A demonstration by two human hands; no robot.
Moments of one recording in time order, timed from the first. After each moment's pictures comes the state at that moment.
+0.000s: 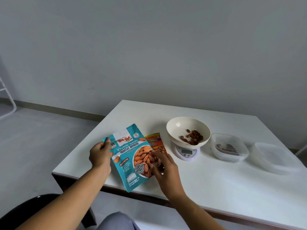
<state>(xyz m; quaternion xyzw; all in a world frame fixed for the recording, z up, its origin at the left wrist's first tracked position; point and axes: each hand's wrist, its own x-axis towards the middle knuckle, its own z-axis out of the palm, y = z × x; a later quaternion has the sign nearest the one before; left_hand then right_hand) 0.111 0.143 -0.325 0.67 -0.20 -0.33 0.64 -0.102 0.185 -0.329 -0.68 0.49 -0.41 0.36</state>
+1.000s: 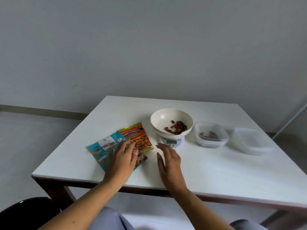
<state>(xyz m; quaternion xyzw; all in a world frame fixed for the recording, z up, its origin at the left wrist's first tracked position) 0.028 0.175 -0.326 0.66 -0.71 0.02 0.25 -0.151 0.187 -0.334 -0.72 0.52 -0.43 0.12</state>
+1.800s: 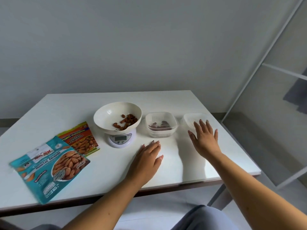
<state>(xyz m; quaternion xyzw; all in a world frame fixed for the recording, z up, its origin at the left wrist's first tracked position) -0.196 0.154 -0.356 0.44 -0.87 -0.10 0.21 -0.435 0.155 -0.317 -0.59 0.79 -0.15 0.01</state>
